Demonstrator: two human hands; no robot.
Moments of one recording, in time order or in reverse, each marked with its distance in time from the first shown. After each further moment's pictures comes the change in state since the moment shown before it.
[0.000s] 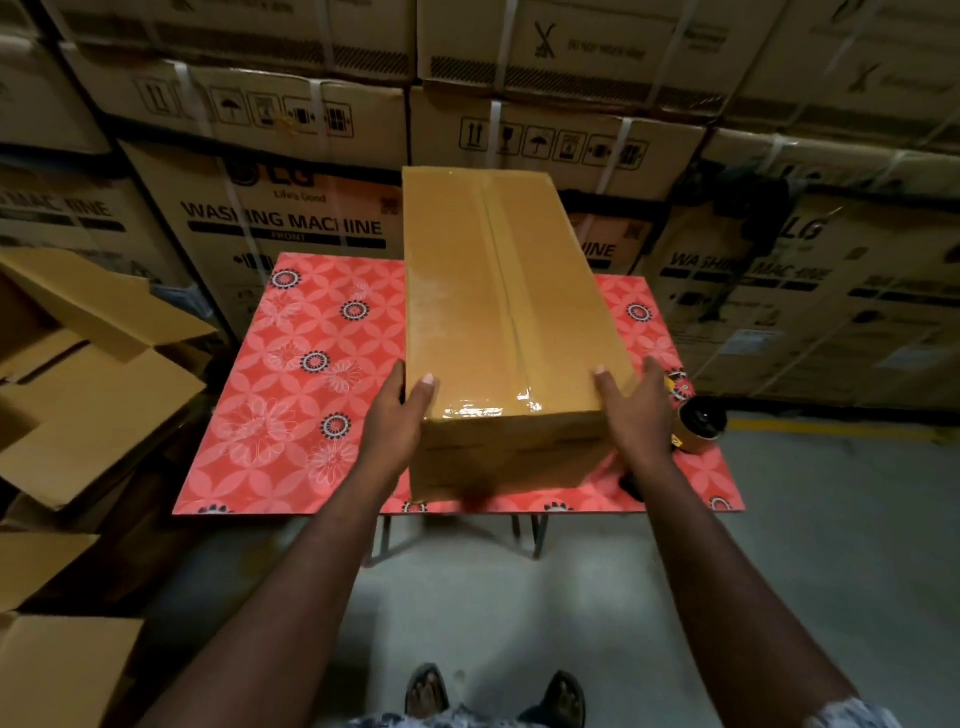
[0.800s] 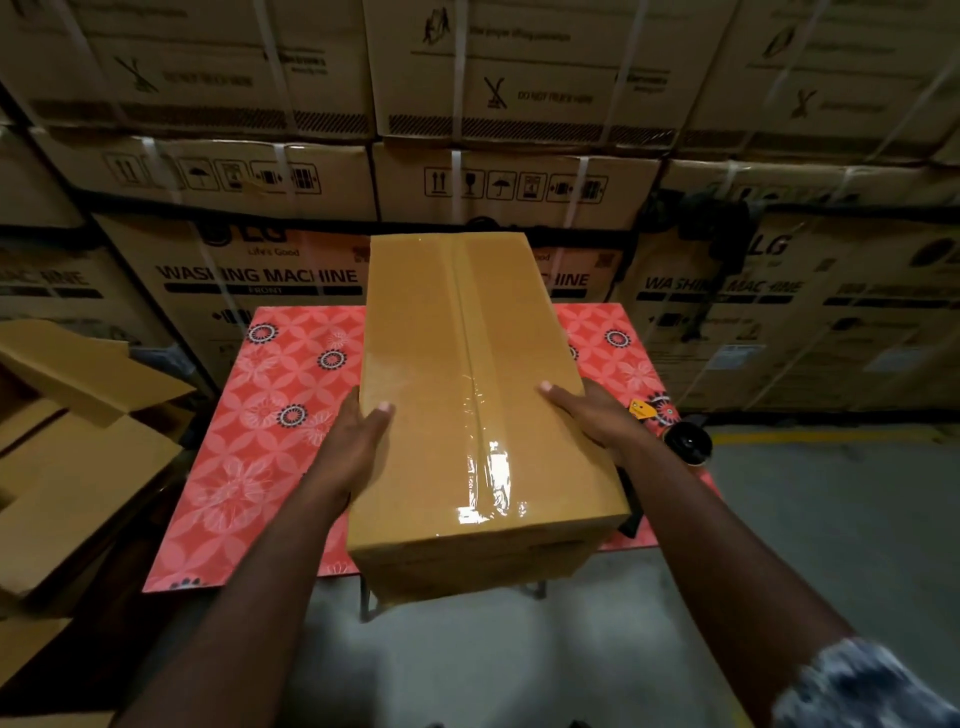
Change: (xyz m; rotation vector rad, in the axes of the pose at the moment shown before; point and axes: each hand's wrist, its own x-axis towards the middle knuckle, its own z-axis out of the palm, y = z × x) left_hand 0.040 0.027 -0.010 0.010 -0.127 0.003; right_hand 0.056 -0.026 -0.010 0.318 -0.583 0.093
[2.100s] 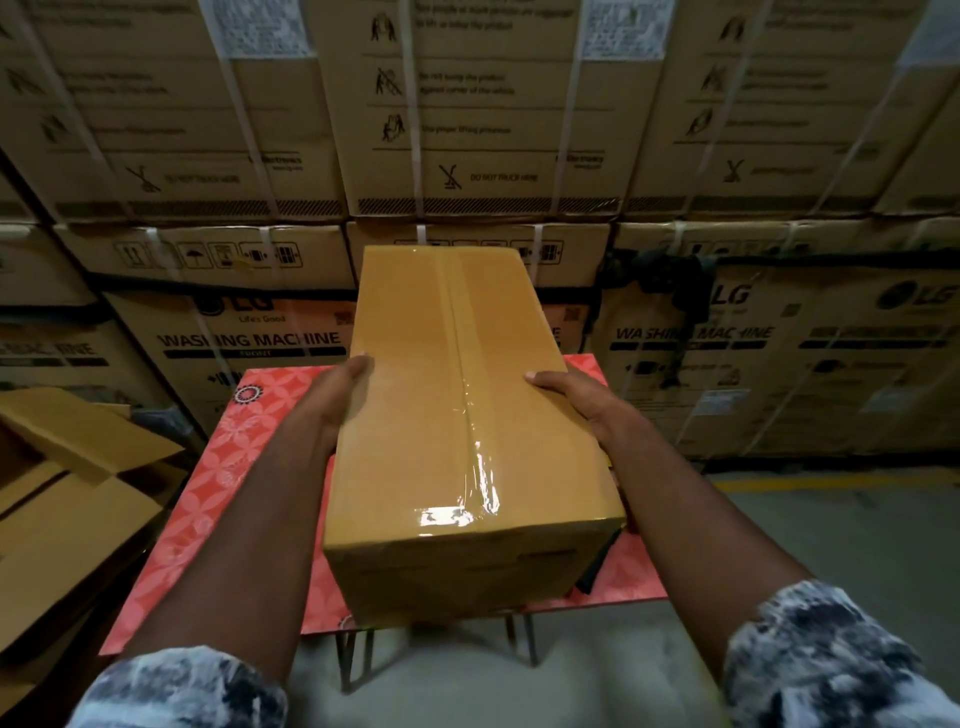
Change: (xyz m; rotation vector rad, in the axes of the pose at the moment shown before) left_hand 0.069 0.118 0.063 -0.244 0.039 -0.193; right_hand 0.034 -0.045 -0.091 0.299 -0.121 0.013
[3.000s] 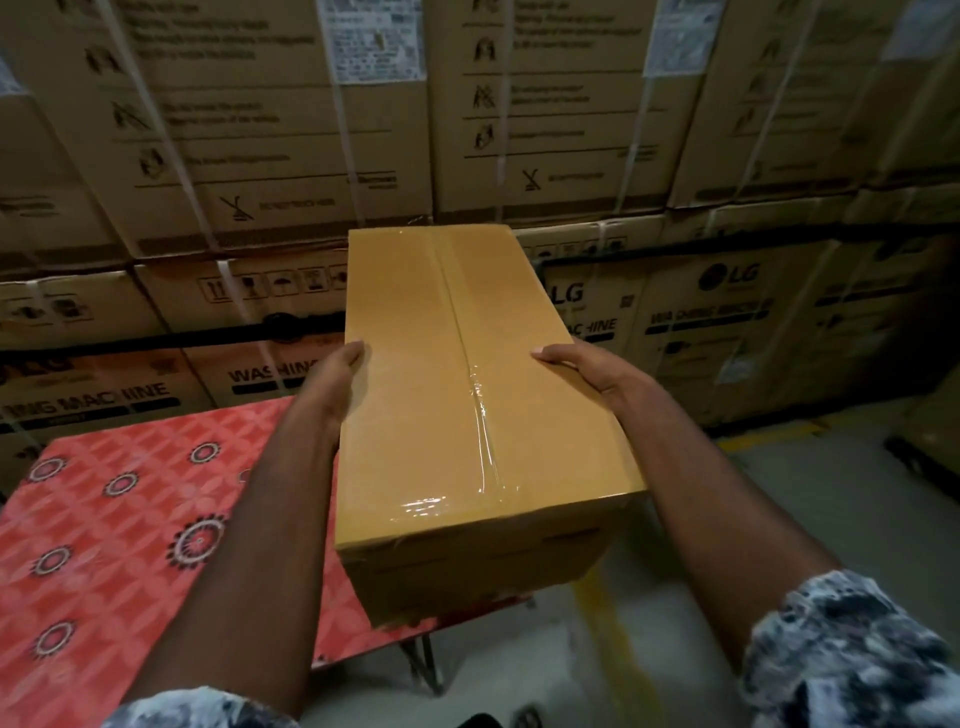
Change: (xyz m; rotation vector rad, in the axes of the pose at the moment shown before) left_hand -0.023 0.003 0.314 0.103 -0.045 0.141; right_hand -0.086 -0.041 -0.303 -0.073 0.158 -0.025
